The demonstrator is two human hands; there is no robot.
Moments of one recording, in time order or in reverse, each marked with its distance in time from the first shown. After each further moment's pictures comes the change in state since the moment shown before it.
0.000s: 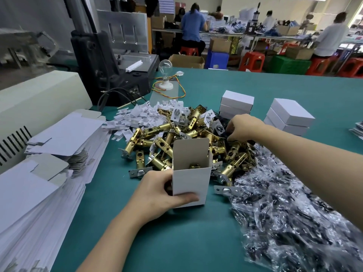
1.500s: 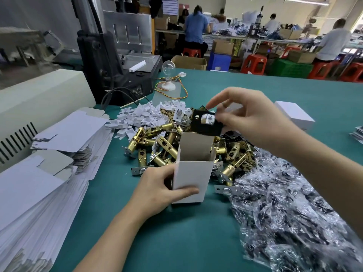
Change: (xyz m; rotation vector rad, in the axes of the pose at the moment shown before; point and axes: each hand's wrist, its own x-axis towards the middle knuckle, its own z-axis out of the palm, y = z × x) left_hand -0.001 0.000 -0.002 0.061 0.091 0.085; right_hand -0.141 -0.058 -0.067 0.870 0.292 -0.466
